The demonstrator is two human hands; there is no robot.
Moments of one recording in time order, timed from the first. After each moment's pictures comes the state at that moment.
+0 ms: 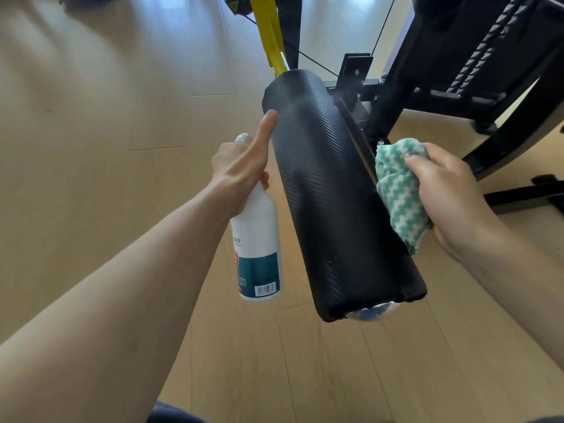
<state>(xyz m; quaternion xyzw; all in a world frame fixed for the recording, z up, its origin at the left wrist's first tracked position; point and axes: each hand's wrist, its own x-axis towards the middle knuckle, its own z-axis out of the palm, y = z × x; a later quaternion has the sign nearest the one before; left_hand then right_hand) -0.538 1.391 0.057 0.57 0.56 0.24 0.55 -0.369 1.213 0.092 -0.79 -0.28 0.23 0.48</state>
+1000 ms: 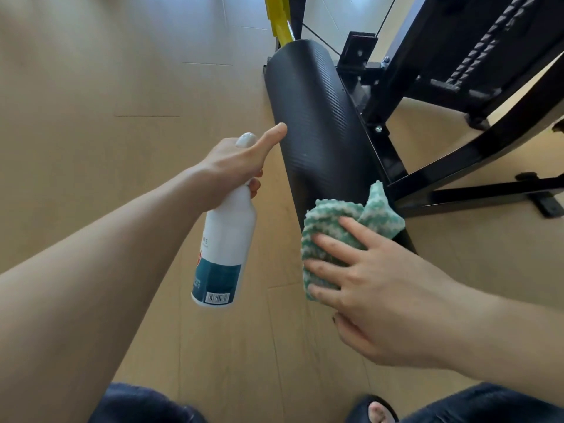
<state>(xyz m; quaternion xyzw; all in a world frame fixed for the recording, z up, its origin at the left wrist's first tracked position) -0.574 1.382 0.042 0.63 0.51 0.12 0.57 -0.457 1.156 0.085 -0.52 -0.81 0.02 -0.27</state>
